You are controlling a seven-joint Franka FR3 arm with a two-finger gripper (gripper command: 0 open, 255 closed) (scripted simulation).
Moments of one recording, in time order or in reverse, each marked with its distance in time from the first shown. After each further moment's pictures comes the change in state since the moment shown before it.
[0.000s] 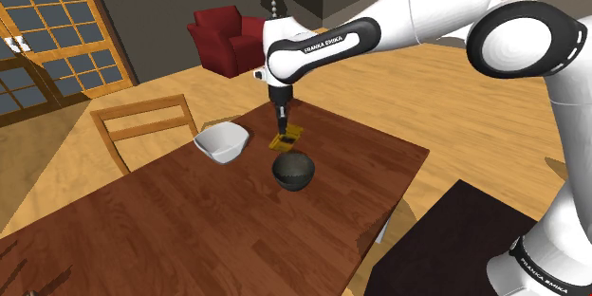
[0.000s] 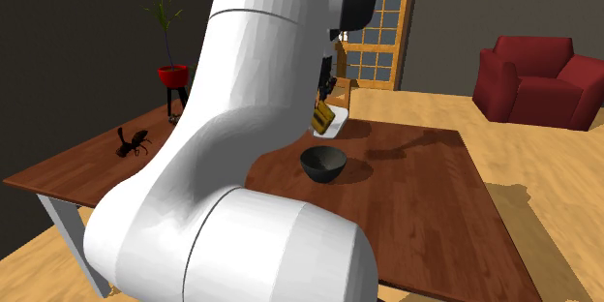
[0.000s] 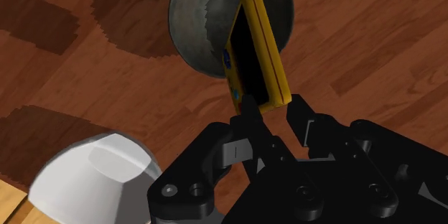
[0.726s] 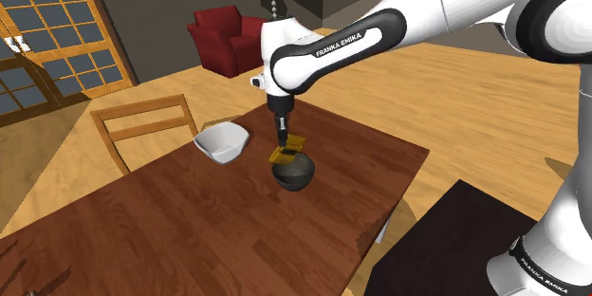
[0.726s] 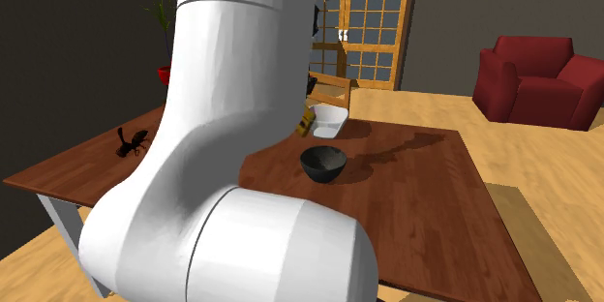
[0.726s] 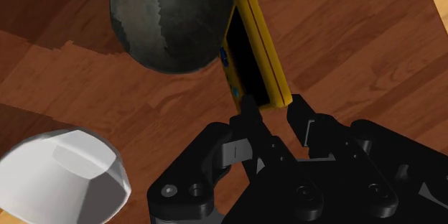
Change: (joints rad) arm 0.049 -0.167 0.033 -0.239 0.010 0.075 0.093
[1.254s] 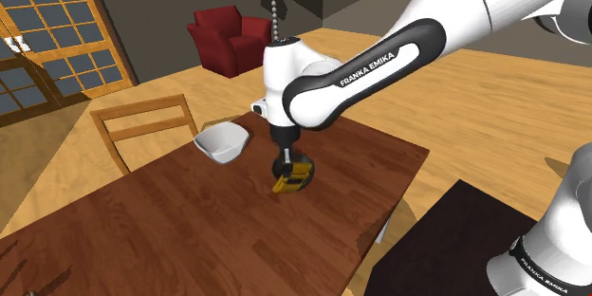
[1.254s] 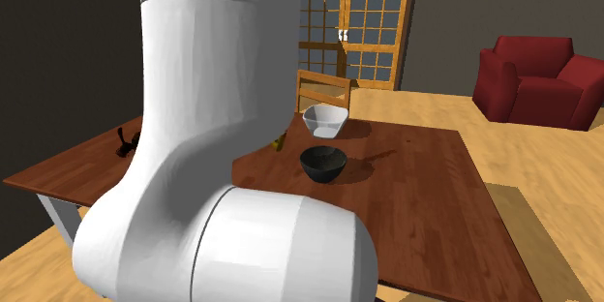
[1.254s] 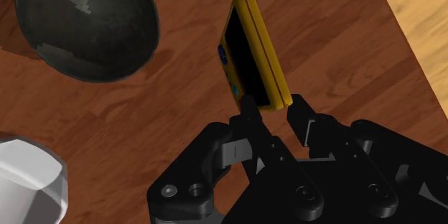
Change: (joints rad) arm 0.073 -0.149 0.051 -0.288 0.011 0.142 0.134
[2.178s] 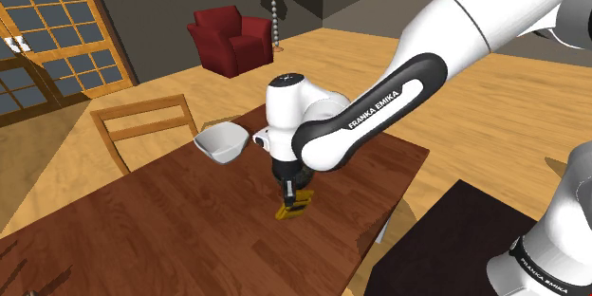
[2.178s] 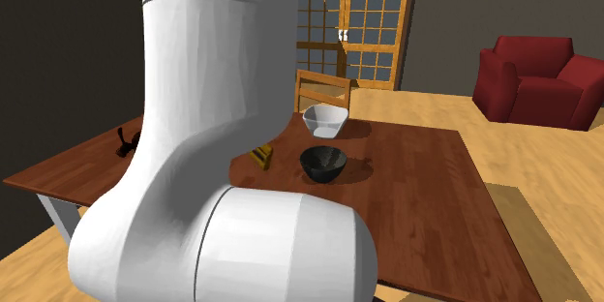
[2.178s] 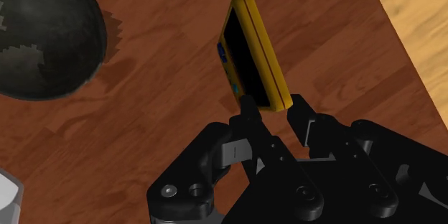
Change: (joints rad) arm 0.053 0.027 0.019 -0.130 -0.028 0.156 0.094
